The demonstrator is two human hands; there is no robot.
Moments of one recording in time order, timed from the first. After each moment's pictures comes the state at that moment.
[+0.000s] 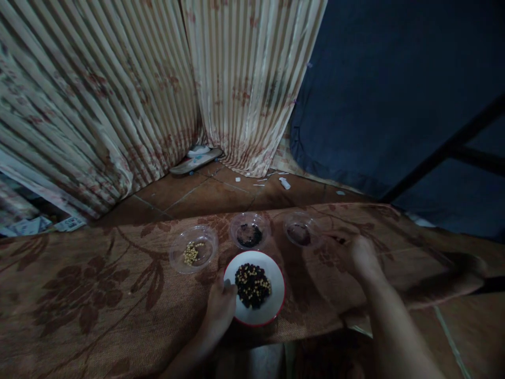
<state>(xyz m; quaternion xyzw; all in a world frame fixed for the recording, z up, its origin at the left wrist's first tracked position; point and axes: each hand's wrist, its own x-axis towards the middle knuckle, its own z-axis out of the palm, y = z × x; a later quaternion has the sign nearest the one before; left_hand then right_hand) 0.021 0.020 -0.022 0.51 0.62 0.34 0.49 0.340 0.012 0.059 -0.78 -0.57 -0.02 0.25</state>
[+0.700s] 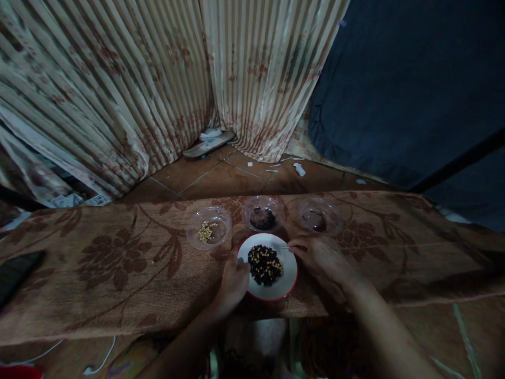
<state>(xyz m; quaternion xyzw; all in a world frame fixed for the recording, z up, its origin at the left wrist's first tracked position) 0.026 0.017 -0.015 0.51 0.62 0.35 0.48 0.247 0.016 0.049 -0.59 -0.78 0.12 0.14</state>
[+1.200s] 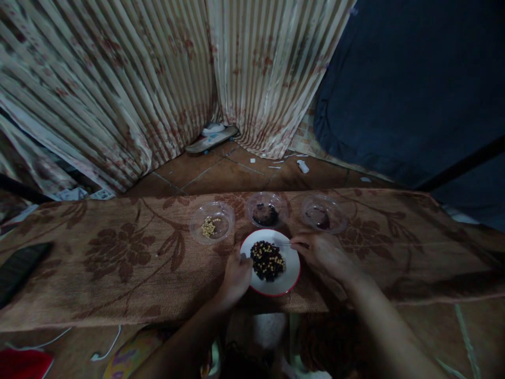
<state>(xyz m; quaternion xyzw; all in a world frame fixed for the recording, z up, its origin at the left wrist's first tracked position) 0.025 0.018 -0.013 0.51 0.64 0.32 0.48 0.246 0.016 0.047 -0.58 -0.79 0.12 0.14</state>
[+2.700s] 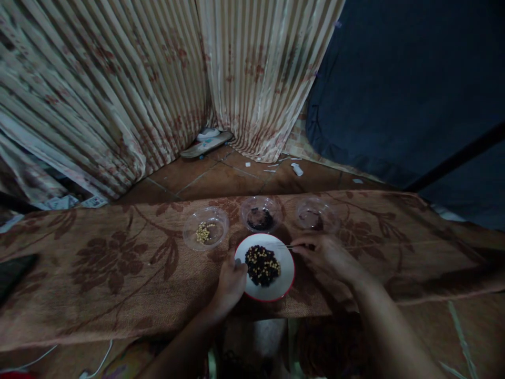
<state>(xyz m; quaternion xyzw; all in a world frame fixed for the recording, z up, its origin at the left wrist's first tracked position) 0.026 0.017 -0.015 0.52 0.62 0.34 0.48 0.263 0.012 0.061 -0.59 -0.75 0.23 0.21</state>
